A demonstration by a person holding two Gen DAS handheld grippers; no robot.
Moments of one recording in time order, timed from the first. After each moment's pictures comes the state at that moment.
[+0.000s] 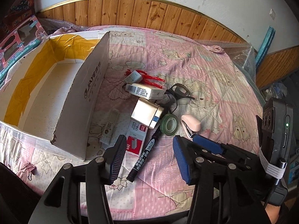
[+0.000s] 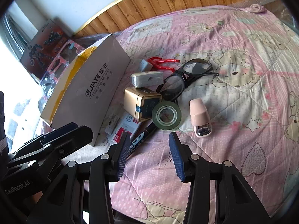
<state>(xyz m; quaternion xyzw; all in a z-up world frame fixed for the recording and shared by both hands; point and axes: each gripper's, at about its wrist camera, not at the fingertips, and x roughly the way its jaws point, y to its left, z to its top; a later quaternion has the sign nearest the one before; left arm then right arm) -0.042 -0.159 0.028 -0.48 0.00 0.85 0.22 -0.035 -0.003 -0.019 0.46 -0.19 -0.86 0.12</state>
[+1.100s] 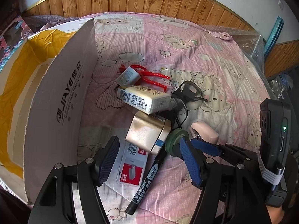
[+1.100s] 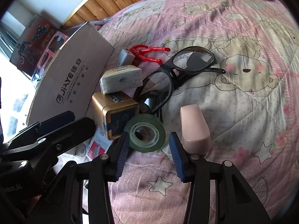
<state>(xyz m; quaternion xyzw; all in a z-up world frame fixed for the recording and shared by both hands) -0.112 -0.115 -0.010 -0.52 0.04 0.82 0.22 -0.099 0.013 -0.060 0.52 -0.18 -0.83 0.13</state>
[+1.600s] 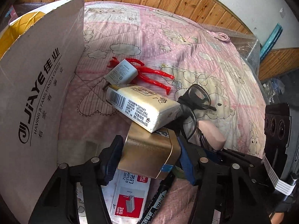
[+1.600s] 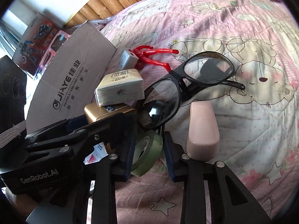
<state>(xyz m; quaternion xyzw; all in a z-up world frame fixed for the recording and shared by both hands) -0.146 -0.120 -0.047 -0.53 -0.01 0.81 0.26 -0.115 0.006 -0.068 0.51 -0.20 -0.82 0.14</state>
